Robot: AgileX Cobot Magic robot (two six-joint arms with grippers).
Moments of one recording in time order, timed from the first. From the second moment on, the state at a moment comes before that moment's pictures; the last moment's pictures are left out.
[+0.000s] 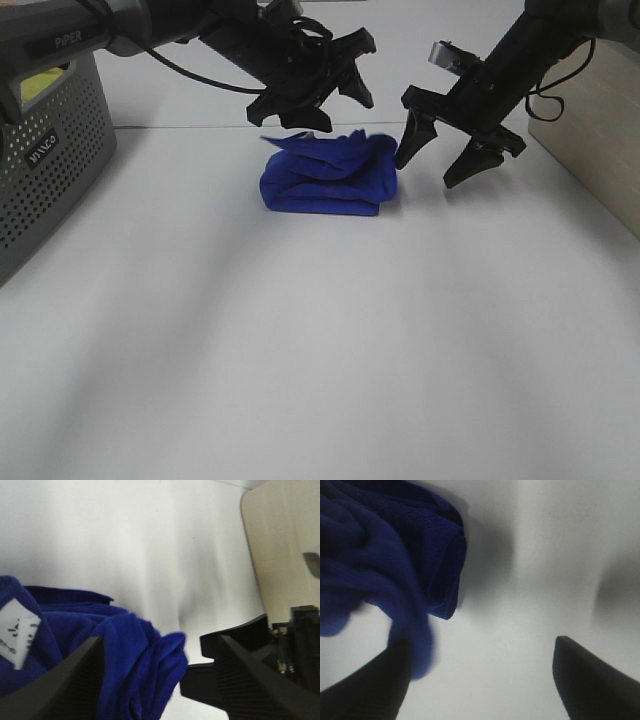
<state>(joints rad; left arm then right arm) -0.44 2.51 -2.29 -0.62 0.75 -0.19 0.11 2.43 -2.06 0.47 1.17 -0.15</state>
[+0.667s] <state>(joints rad) -0.25 2.39 -2.30 -0.64 0.72 -0.04 0.20 2.34 -2.06 0.73 1.20 -0.28</state>
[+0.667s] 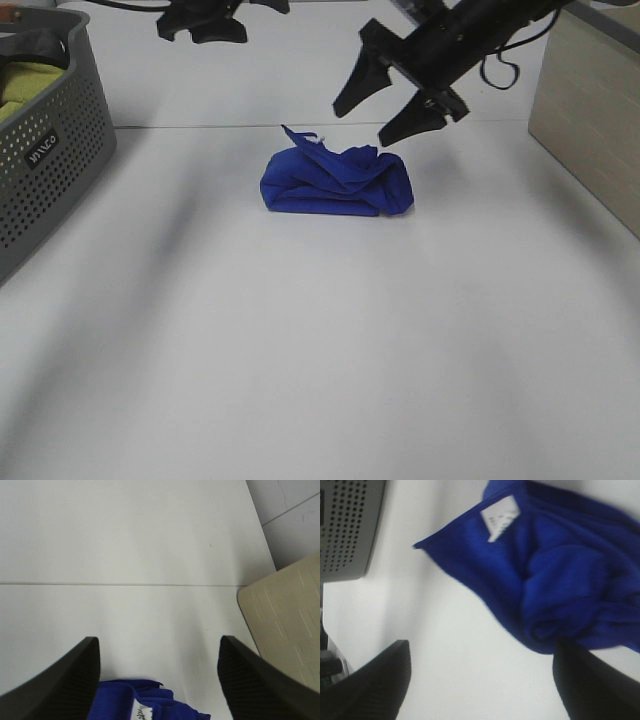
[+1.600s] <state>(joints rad) -0.13 2.38 -2.30 -0.64 0.85 -0.03 0.42 2.43 -2.06 0.58 0.82 -0.22</state>
